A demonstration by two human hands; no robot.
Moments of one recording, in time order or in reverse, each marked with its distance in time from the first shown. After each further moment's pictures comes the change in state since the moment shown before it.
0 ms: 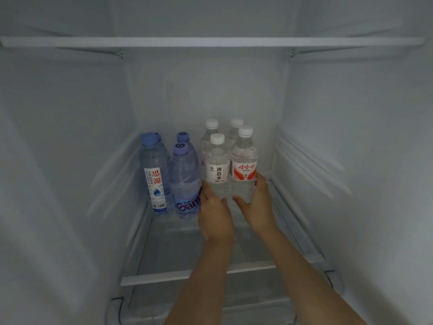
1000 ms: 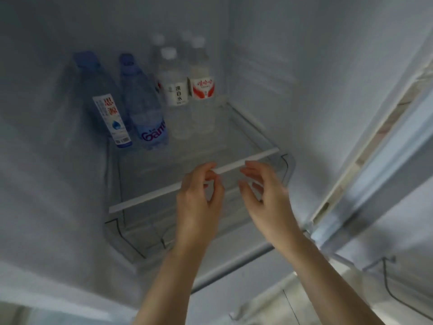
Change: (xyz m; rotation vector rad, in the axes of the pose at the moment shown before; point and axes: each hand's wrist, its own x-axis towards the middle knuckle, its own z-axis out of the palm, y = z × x) left_hand -0.133 -0.043 -0.118 -0.399 -0.320 0.398; right_hand -0.220 -0.063 -0.070 -0.095 0.125 0.067
